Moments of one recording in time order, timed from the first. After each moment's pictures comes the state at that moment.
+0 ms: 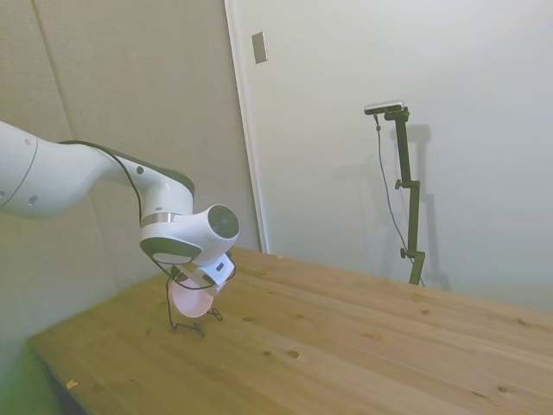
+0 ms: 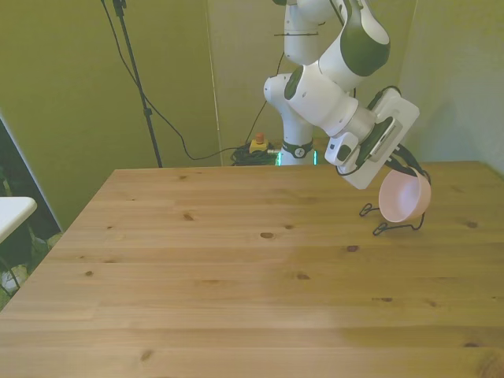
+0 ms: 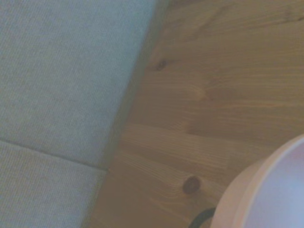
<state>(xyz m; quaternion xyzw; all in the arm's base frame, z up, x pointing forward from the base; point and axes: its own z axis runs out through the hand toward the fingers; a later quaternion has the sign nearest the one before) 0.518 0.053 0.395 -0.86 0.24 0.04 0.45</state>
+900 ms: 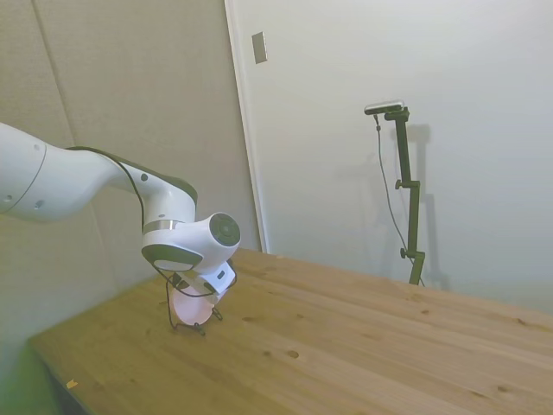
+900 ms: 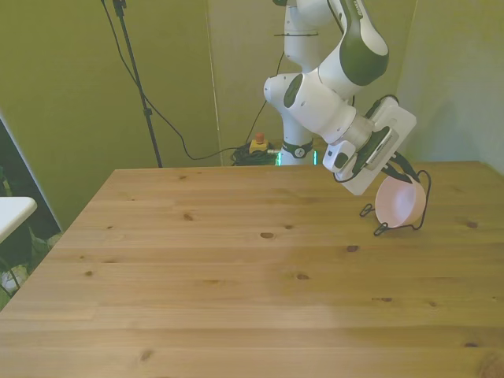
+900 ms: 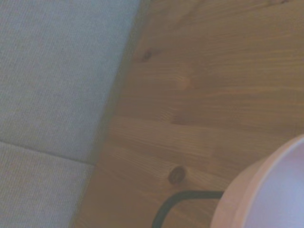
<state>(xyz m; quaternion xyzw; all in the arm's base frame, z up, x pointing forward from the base) 0.512 0.050 0.378 -0.86 0.25 0.05 0.45</state>
